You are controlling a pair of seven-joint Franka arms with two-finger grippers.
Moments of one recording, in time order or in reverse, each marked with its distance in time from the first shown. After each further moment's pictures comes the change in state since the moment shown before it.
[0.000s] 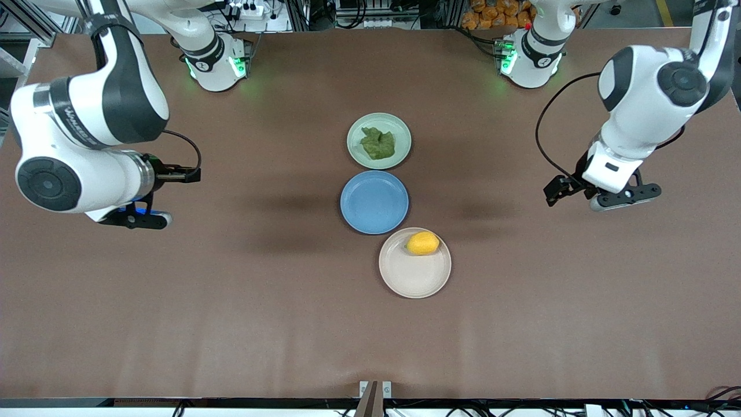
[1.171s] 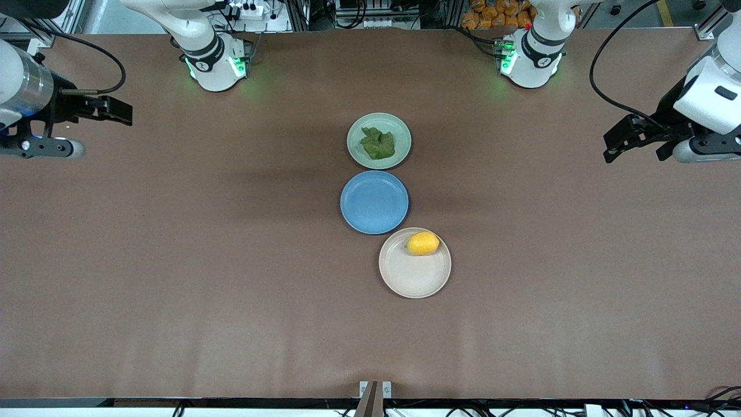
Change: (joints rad) left arm 0.061 -0.004 -0.040 0.488 0.010 -0.550 0.180; right arm -0.087 -0.243 0.014 -0.005 -0.023 -0.078 -0.163
